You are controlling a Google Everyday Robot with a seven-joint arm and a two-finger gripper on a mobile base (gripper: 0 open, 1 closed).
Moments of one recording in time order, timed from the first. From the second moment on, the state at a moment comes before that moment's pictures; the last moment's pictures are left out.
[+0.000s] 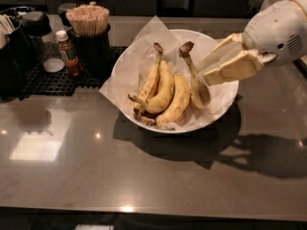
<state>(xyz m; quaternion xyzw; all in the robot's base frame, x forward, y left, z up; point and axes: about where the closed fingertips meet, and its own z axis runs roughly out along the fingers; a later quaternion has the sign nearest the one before) 0.450 -0.097 0.989 -0.61 0.65 0.34 0.31</state>
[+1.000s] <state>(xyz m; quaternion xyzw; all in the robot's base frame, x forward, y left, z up) 0.401 -0.083 0.921 -0.64 0.63 0.40 0.19</state>
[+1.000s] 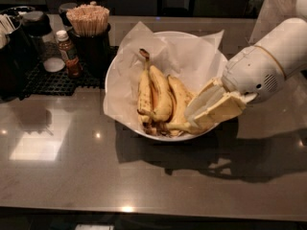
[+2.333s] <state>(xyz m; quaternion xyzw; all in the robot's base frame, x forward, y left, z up) 0.393 -0.078 0.912 -0.65 0.62 0.40 0.17</state>
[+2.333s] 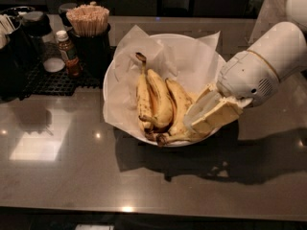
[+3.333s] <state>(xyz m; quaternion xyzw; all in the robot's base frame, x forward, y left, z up) 0.379 -0.034 0.946 -0.68 0.69 0.22 0.14</state>
